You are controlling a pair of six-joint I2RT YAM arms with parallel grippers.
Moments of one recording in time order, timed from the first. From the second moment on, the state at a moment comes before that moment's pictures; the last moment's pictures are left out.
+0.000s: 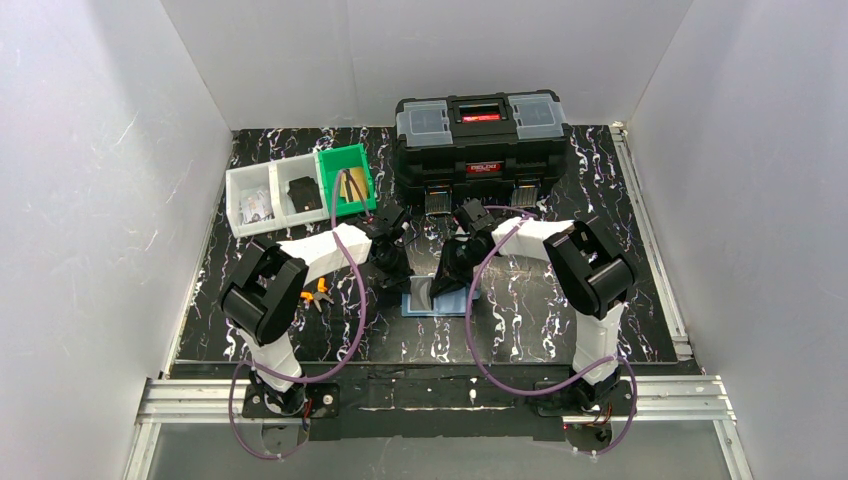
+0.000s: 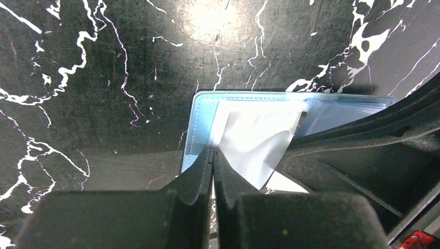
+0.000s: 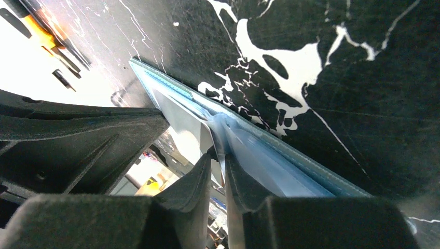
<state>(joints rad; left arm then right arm) -0.63 1.75 1.07 -0.59 0.13 -0.86 0.64 1.94 1.12 -0.38 -0.61 0.84</state>
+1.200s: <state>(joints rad) -0.61 1.78 1.04 -0.53 0.28 -0.90 0.58 1.84 0.98 -0.29 -0.60 0.81</state>
